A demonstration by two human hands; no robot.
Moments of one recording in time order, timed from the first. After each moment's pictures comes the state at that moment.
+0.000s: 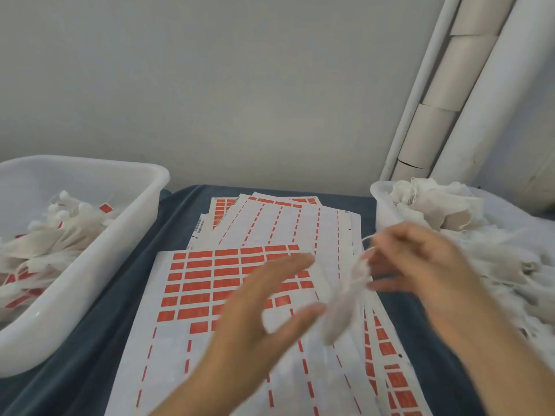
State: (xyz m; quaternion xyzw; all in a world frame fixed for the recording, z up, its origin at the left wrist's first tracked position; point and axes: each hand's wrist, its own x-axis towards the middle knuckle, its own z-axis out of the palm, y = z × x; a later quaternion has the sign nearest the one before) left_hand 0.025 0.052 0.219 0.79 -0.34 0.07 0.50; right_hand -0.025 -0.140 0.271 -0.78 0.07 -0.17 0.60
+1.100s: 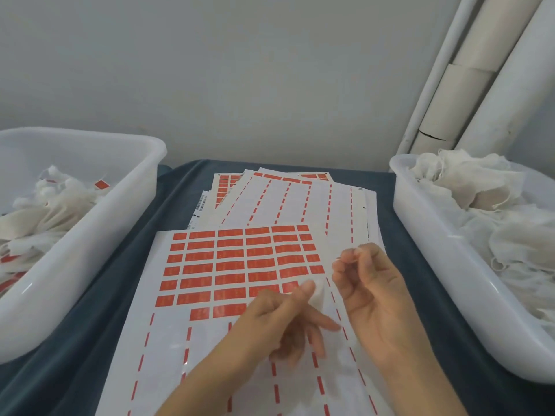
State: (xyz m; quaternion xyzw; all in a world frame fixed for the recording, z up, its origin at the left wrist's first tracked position) left_hand 0.048 0.037 0.169 0.67 -0.23 -0.31 0.64; right_hand 0.006 -0.109 0.184 -0.45 0.02 -0.14 0.88
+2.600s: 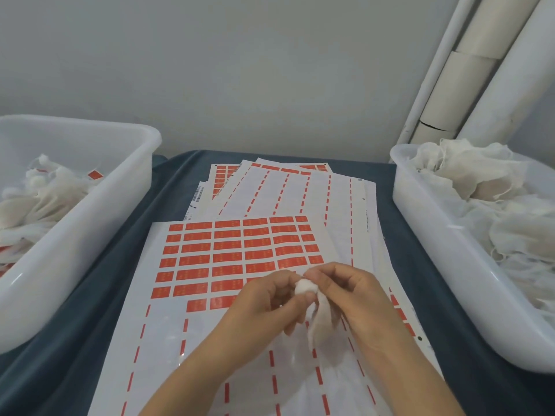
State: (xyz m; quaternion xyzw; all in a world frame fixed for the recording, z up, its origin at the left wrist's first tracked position) left_hand 0.054 0.040 0.163 0.74 -0.25 -0.20 0.59; right_hand 0.013 -0.104 0.167 -0.76 0.15 -0.05 0.63
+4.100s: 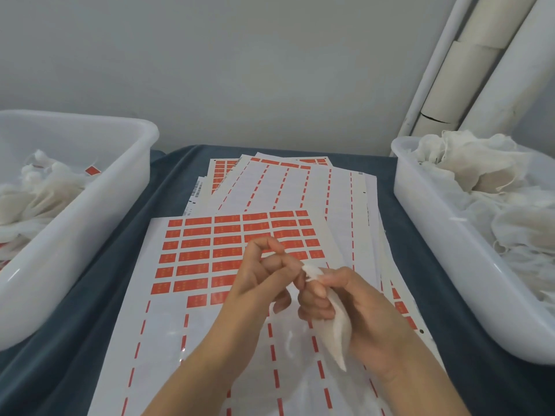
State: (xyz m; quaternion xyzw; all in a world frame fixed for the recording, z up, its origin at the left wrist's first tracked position) left_hand 0.053 0.037 0.167 0.58 -0.18 -0.20 0.77; right_hand 0.005 -0.101 0.175 -0.49 0.05 0.14 0.86
